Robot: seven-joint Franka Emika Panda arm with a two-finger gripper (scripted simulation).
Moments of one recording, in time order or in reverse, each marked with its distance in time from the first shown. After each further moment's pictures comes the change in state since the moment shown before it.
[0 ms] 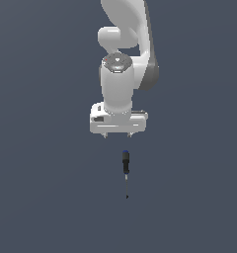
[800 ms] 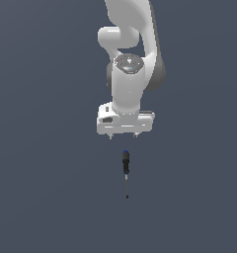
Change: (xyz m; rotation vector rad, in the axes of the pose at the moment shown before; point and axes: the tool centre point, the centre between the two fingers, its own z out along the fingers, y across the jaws) arm 0.001 -0.023 0.002 -0.016 0.000 -0.044
